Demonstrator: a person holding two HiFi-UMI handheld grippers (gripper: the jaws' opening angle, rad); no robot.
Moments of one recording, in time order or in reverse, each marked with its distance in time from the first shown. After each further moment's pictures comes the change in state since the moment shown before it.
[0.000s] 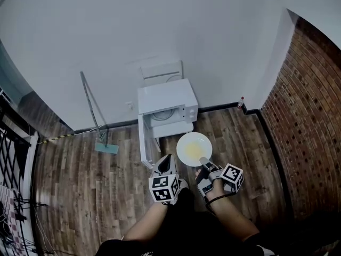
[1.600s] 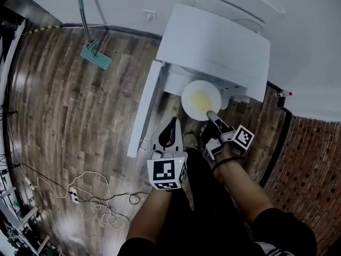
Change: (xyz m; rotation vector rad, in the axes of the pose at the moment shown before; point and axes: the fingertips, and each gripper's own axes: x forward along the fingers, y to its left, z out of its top) left arm 0.258 0.228 -0.098 -0.288 -0.014 0.383; right arm 0.407 -0.208 0.078 -0.063 0.405 -0.281
